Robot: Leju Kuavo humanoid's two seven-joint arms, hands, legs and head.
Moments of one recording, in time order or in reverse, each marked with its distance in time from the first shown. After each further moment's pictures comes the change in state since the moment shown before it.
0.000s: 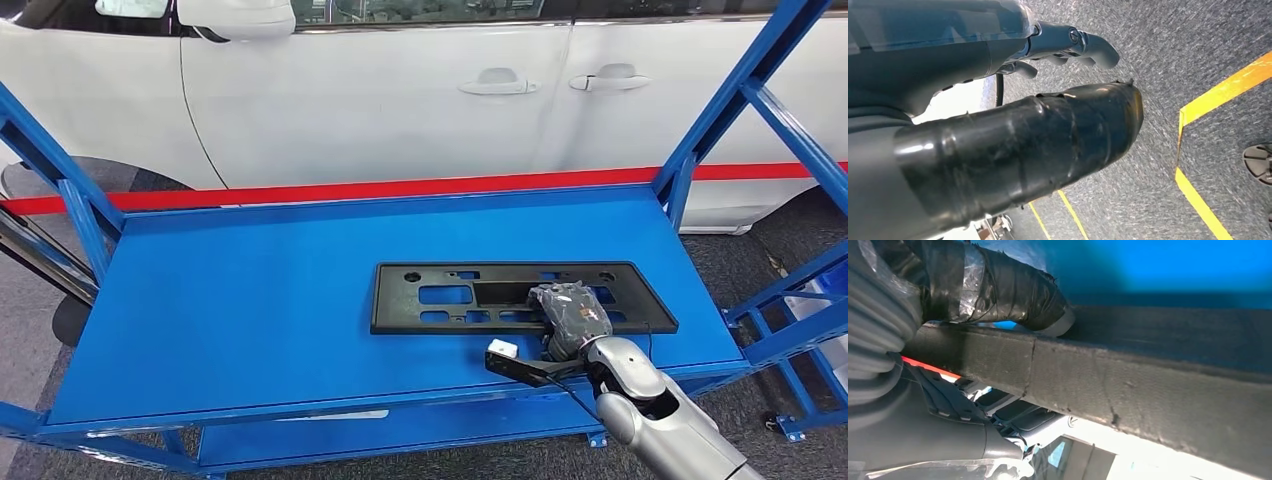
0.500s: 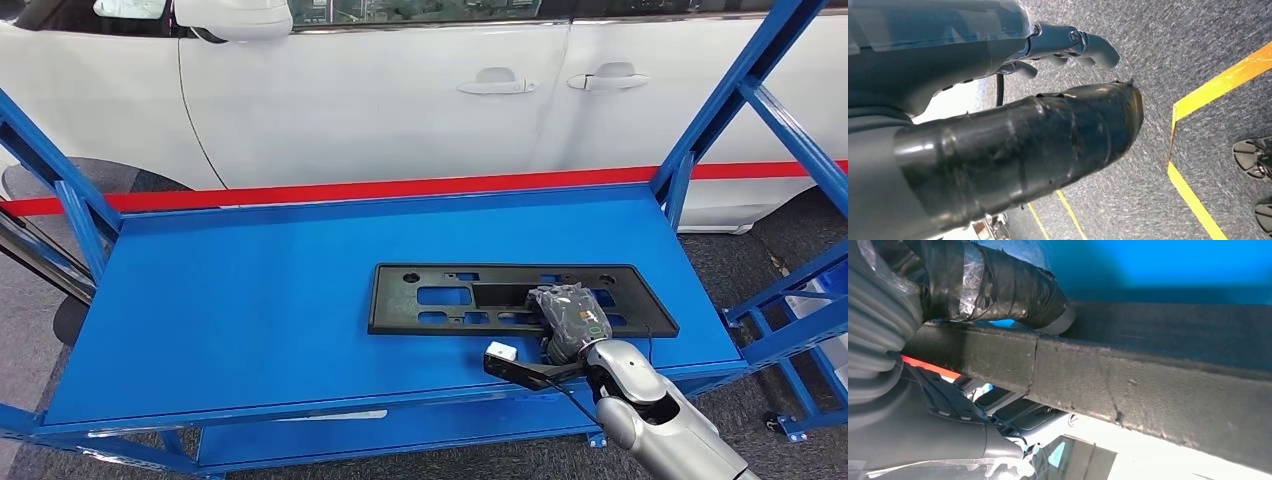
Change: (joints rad) left arm 0.000 -0.001 0.000 0.000 0.025 0.001 -0.002; right arm 0.017 -0.001 -0.007 -0.031 0.002 0.000 -0.003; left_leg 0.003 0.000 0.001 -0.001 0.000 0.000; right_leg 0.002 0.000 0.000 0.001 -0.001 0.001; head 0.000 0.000
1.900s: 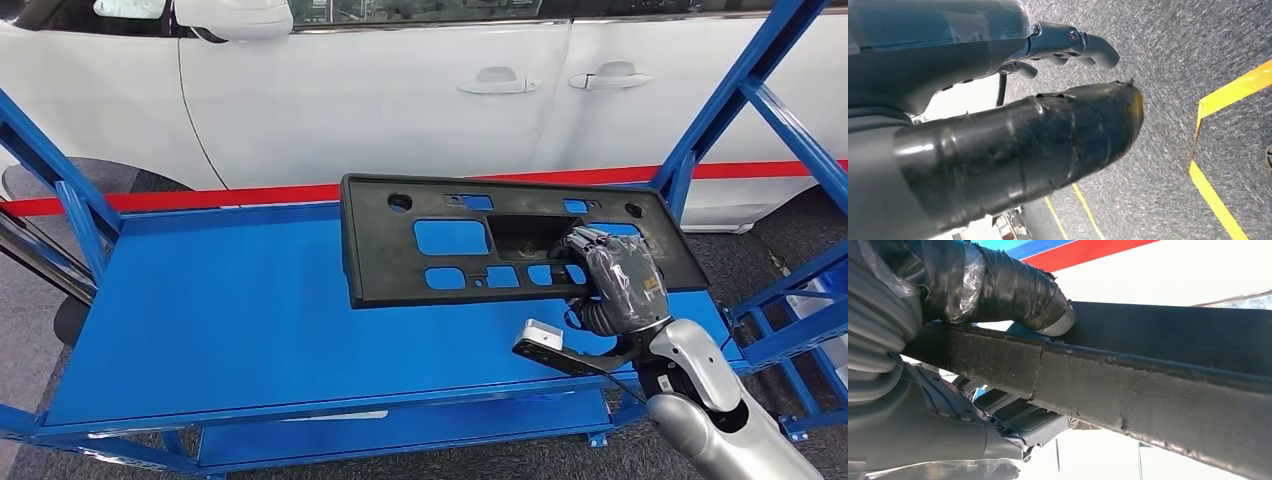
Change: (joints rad) left arm -0.008 -0.007 -0.028 0.018 0.033 0.035 0.111; right arm 0.047 -0.127 -0.143 -0.413 -0.073 -0.159 -0.129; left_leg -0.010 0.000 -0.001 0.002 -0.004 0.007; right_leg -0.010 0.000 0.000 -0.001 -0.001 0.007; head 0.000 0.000
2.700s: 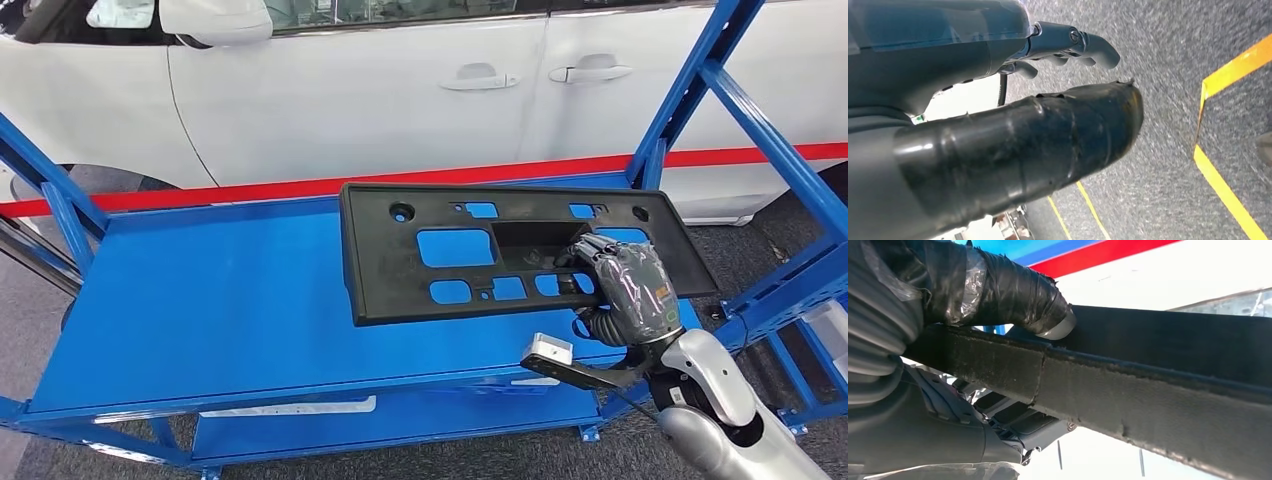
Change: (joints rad) left arm -0.006 0.011 -0.022 0.006 0.000 -0.005 -0.003; right arm 0.040 -0.038 -0.006 -0.053 -0.008 -0.020 -0.005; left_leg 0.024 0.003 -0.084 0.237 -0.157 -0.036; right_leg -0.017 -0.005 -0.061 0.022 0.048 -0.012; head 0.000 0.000
